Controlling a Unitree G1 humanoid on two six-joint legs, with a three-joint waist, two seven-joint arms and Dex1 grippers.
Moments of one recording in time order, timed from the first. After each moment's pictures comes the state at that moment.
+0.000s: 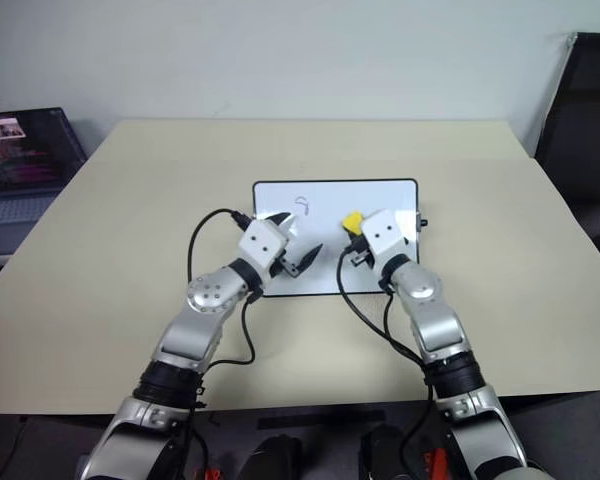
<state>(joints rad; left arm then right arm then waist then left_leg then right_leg) -0.48 0.31 -0.15 0.14 0.08 0.04 -0.44 -0.53 -0.18 0.16 0.10 -0.06 0.27 0.32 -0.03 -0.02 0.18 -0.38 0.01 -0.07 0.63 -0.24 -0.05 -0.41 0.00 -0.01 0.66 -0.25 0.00</state>
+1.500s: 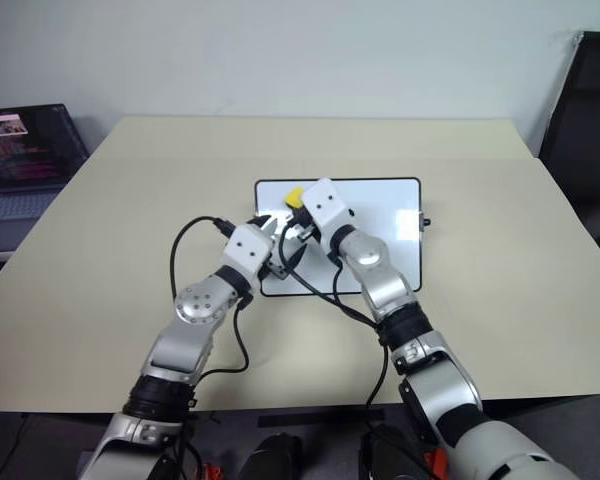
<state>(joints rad) -0.39 0.32 -0.11 0.05 0.11 0.08 -0.36 -0.89 0.02 0.20 0.60 -0.08 0.05 0.30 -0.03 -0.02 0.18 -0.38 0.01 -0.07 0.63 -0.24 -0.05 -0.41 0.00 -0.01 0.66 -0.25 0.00</state>
